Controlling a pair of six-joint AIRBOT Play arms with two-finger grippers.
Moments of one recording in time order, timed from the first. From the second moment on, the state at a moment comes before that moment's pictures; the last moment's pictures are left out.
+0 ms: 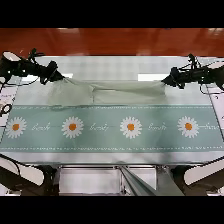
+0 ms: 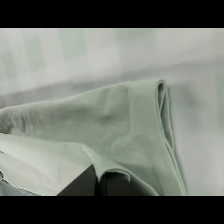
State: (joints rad) left arm 0.20 -1.83 1.59 0.85 -1.16 -1.52; right arm -0.29 -1.81 1.45 -0.70 1.17 1.29
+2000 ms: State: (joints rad) left arm 0.29 -1.03 0.78 0.85 -1.04 -1.36; right arm -0.24 -1.82 1.26 -0.49 0.99 1.28
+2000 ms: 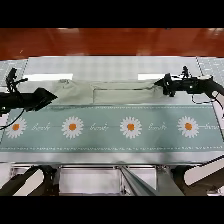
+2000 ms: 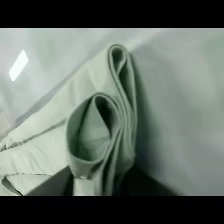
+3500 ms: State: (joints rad) left arm -0.76 -1.91 1.72 0.99 -1.04 -1.57; right arm -0.42 -0.75 0.95 -0.81 1.39 1.33
